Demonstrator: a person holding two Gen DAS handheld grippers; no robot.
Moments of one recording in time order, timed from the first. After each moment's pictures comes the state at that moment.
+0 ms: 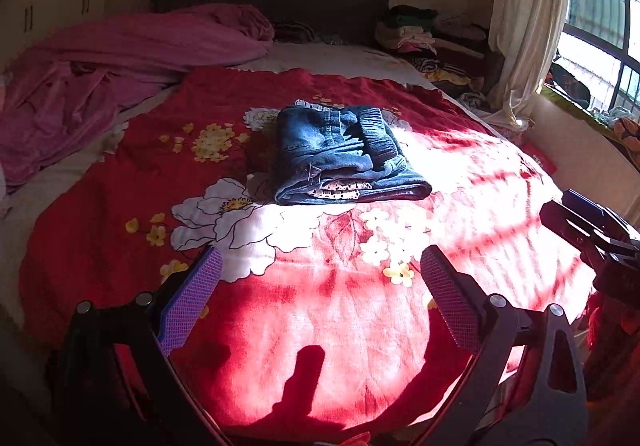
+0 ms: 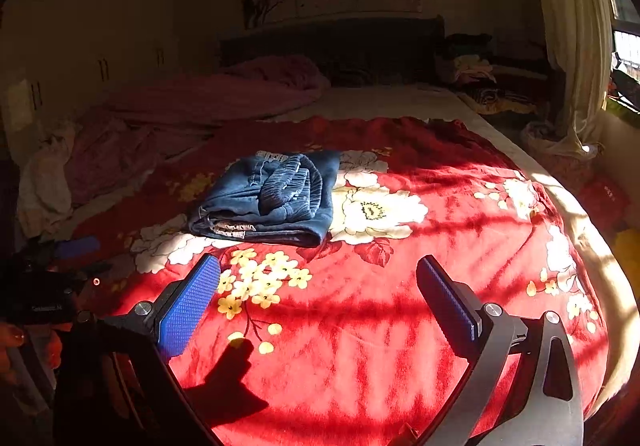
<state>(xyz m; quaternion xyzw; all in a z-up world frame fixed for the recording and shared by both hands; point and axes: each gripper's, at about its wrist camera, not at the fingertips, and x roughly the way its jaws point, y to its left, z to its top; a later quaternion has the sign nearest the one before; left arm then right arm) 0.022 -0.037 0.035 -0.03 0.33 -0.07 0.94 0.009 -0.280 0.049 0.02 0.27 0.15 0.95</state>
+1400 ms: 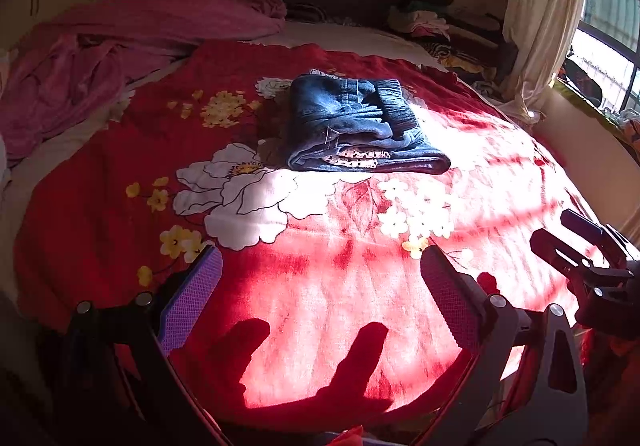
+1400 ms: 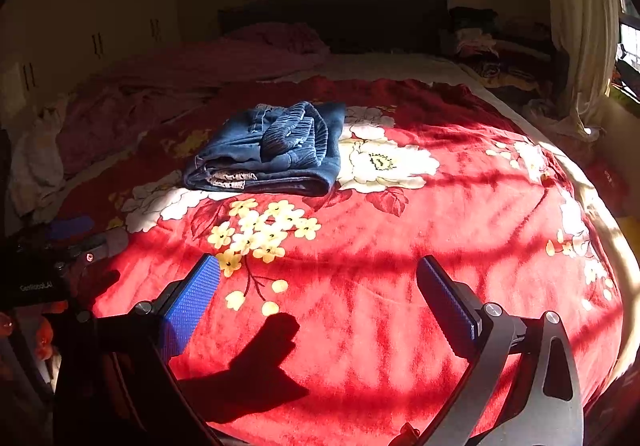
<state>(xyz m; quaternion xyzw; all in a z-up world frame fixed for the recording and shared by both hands) 0.026 -0.030 0.012 -0.04 0.36 -0.05 0.93 0.014 -0.265 0.014 0.00 0.32 0.14 0.94</state>
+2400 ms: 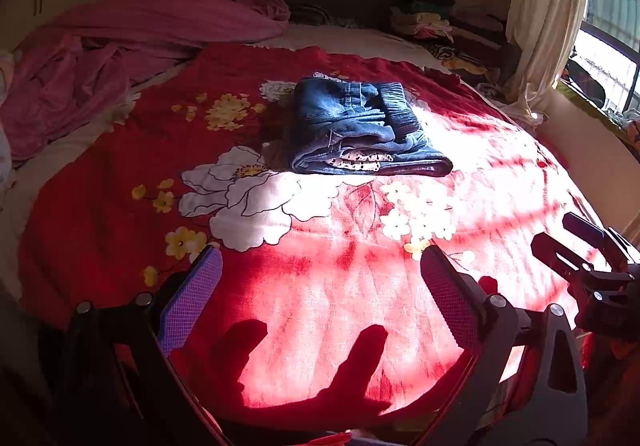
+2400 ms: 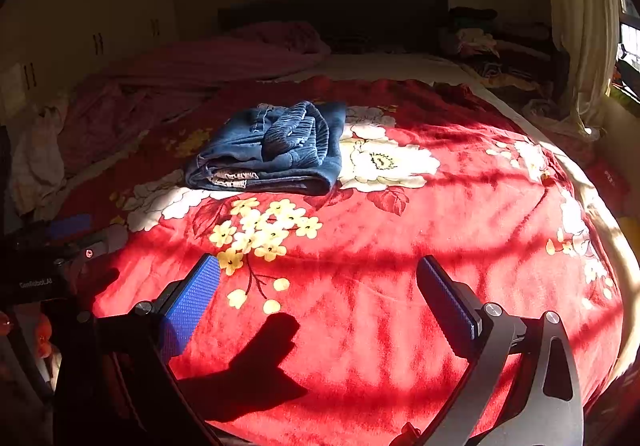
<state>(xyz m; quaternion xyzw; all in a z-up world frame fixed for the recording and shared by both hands) 0.025 -0.028 0.015 -0.04 0.36 -0.05 0.93 0.013 -0.264 0.016 0.00 0.32 0.14 0.94</state>
